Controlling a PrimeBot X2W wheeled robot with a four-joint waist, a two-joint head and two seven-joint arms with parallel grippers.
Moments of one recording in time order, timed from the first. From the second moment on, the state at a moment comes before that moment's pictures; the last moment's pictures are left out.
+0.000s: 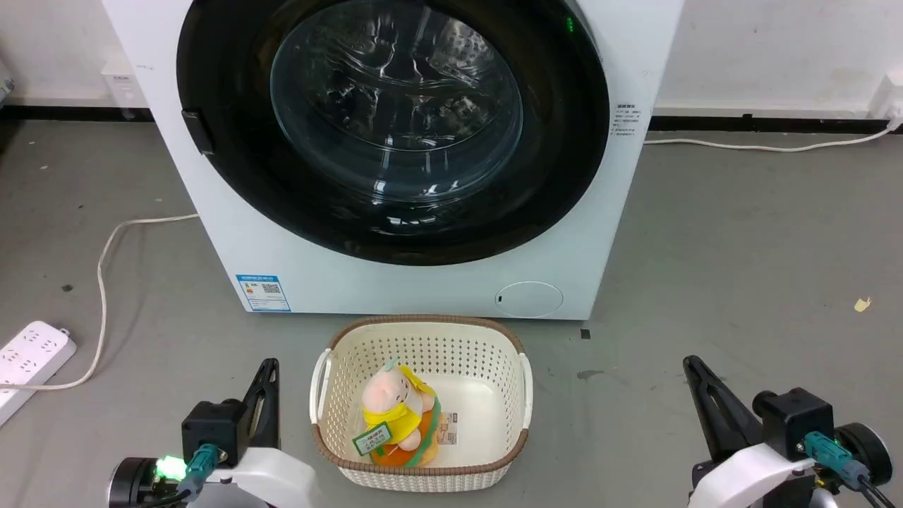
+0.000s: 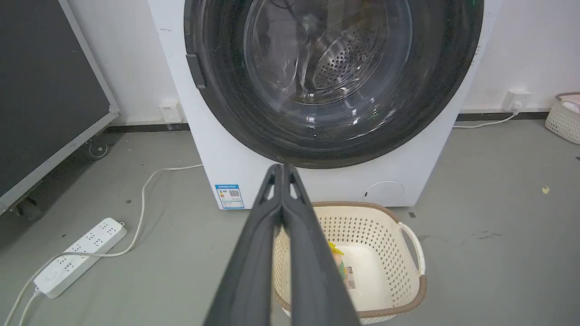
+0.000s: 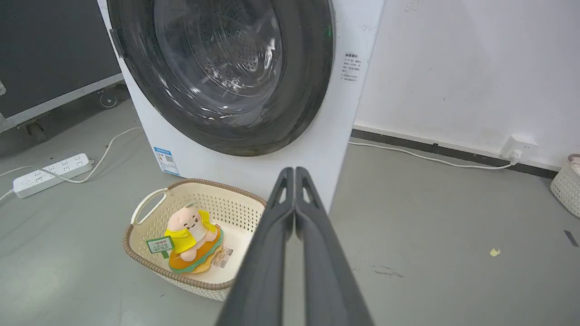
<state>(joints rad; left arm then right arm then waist) 0.01 0.05 0.00 0.00 0.00 0.00 0.00 0.01 -0.05 0.00 0.00 0.01 0.13 0.00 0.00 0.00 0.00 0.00</state>
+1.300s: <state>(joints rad) 0.02 0.05 0.00 0.00 0.00 0.00 0.00 0.01 -0.05 0.00 0.01 0.01 0.13 0.00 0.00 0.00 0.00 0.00</state>
